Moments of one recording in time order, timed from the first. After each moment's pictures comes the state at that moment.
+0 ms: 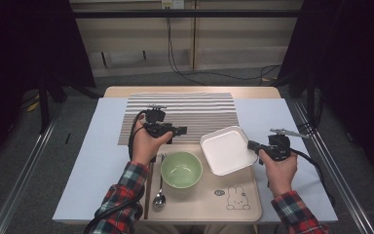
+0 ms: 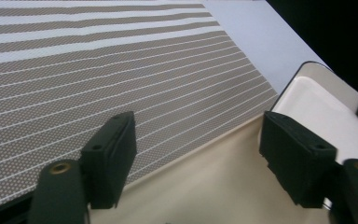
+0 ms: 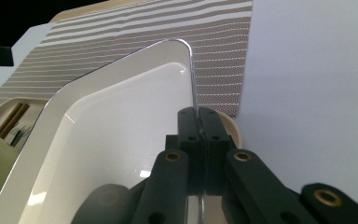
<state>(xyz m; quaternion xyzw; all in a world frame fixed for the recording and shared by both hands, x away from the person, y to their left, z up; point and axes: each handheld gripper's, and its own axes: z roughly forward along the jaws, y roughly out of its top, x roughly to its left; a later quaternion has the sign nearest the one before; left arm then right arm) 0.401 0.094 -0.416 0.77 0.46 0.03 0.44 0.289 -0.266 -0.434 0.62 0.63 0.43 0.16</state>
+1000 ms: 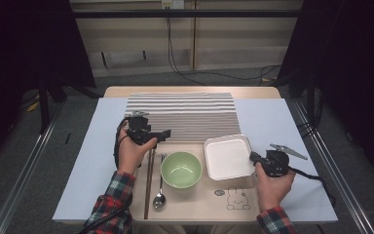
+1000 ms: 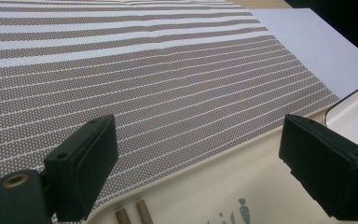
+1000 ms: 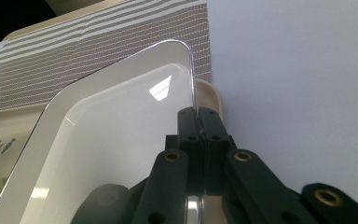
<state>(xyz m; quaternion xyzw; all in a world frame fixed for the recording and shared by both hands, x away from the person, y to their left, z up) 0.393 0.140 -0.432 0.75 0.48 0.09 0.44 0.250 -0.243 -0.449 0.69 0.56 0.40 0.22</state>
